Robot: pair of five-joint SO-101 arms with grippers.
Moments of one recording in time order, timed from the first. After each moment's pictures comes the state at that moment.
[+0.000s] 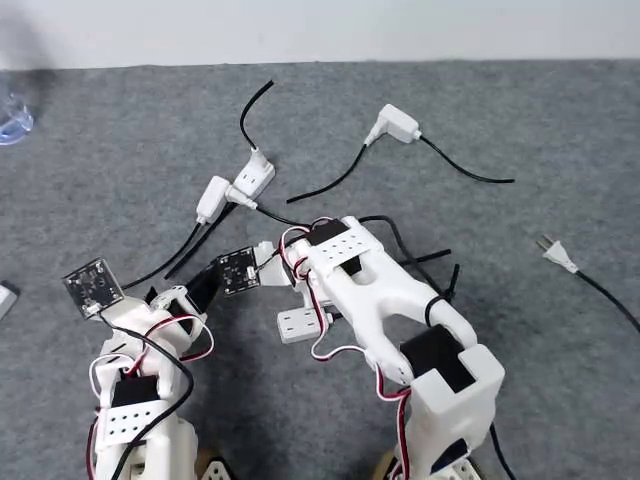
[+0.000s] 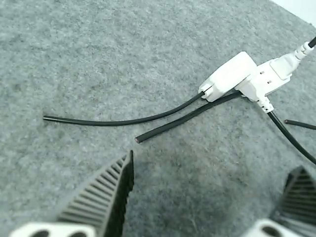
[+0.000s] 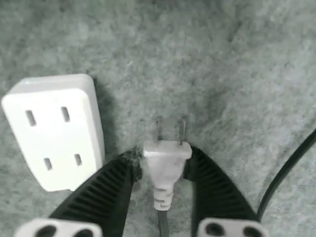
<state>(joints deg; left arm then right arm) -14.2 -64.5 96.6 21.1 27.5 -32.4 15.1 18.3 52.7 71.4</state>
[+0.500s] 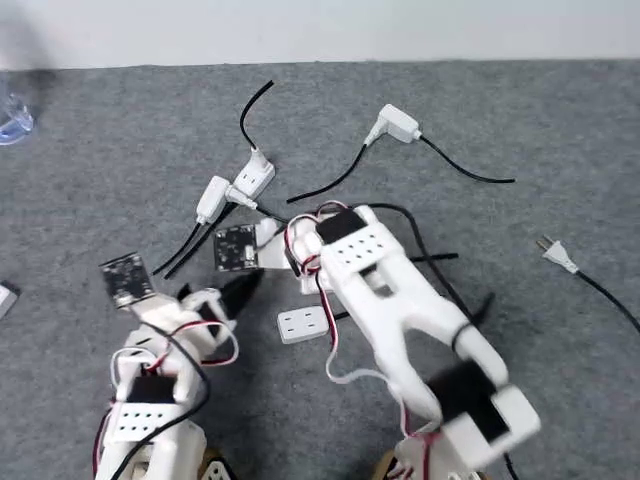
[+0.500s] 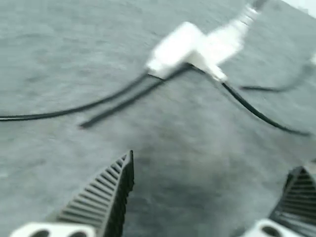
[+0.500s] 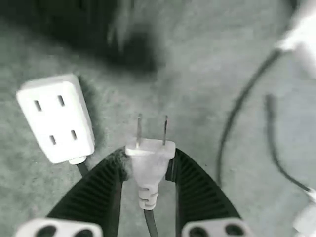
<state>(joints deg) -1.6 -64.5 96.6 20.5 27.4 -33.1 -1.2 18.3 59.1 64.3</state>
